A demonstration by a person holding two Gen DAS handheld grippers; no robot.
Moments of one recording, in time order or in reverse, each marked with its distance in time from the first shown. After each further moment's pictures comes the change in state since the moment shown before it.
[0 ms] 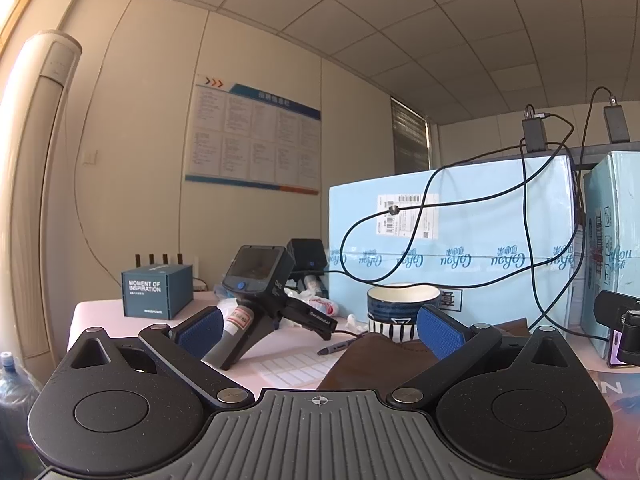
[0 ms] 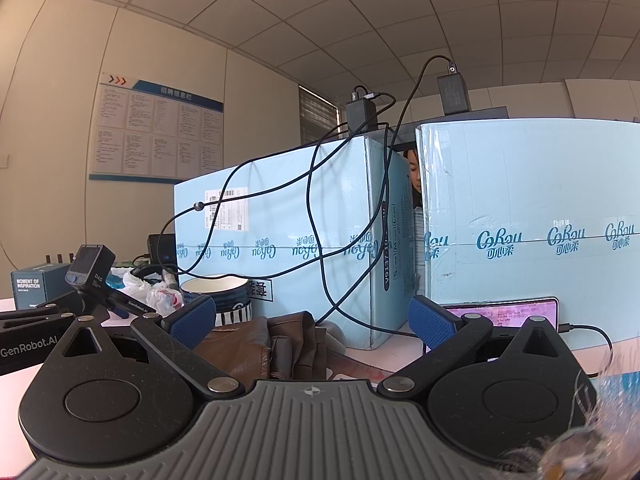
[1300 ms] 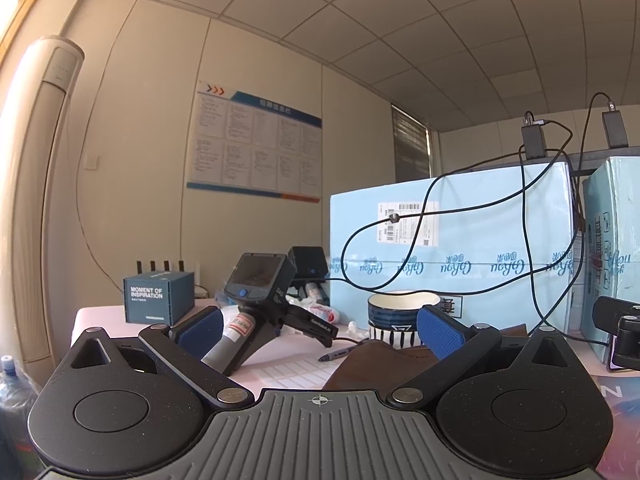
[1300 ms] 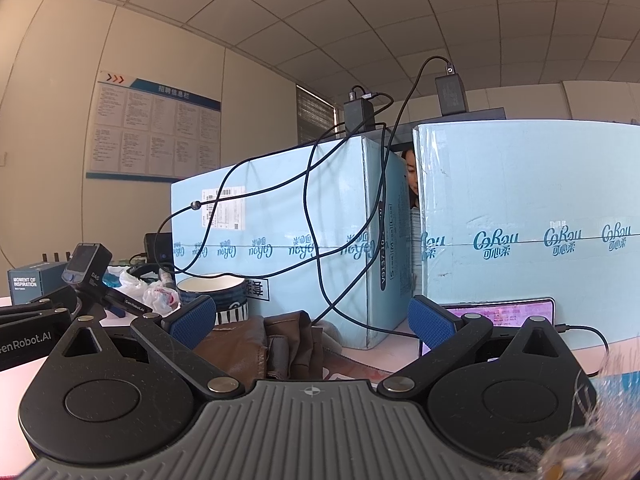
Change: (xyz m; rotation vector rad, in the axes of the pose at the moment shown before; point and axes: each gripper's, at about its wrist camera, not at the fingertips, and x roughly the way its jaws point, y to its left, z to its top) left arm -0.004 -0.001 0.000 0.001 -0.031 0.006; right arm -0.001 0.000 0.000 -0.008 0.000 -0.014
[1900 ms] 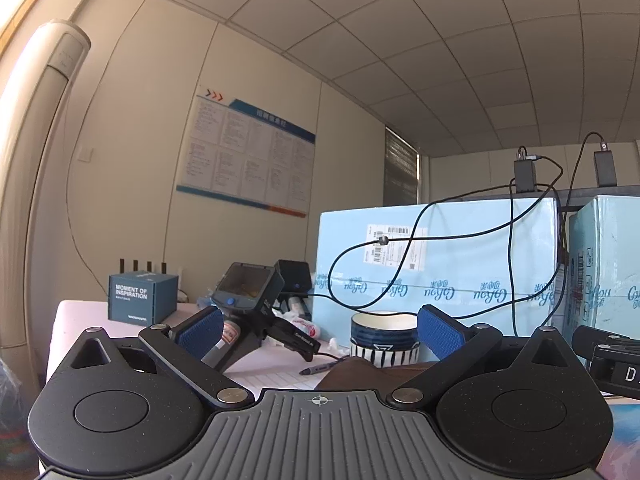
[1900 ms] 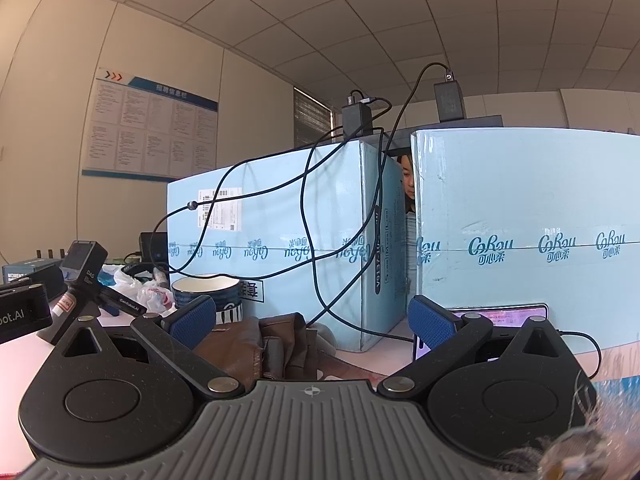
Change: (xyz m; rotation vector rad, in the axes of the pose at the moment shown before) left arm -0.008 0.013 0.001 -0.091 -0.047 -0.067; right arm -0.003 0.003 -0.001 -0.020 -0.011 -0.018
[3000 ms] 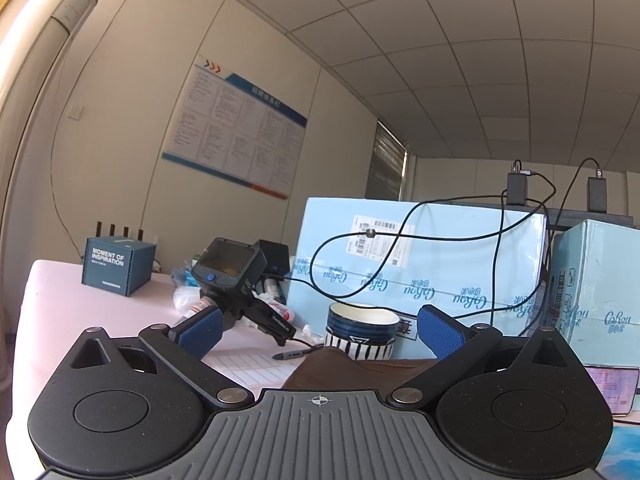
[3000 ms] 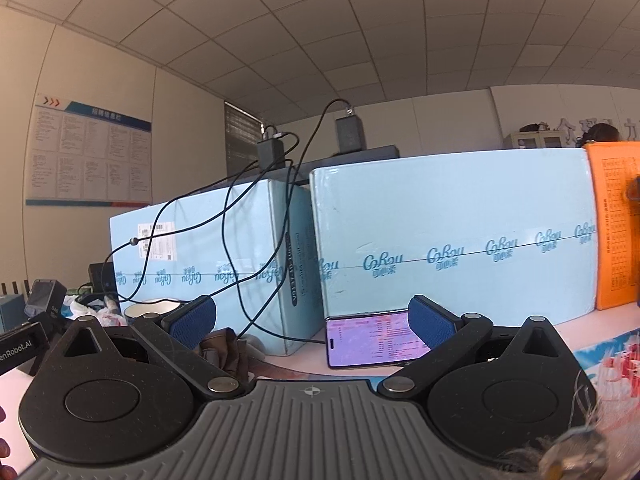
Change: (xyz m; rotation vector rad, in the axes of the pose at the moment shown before) left arm 0.009 0.015 -0.001 -0.112 0.047 -0.075; right arm -0.089 -0.029 0.026 0.088 -0.034 -0.219
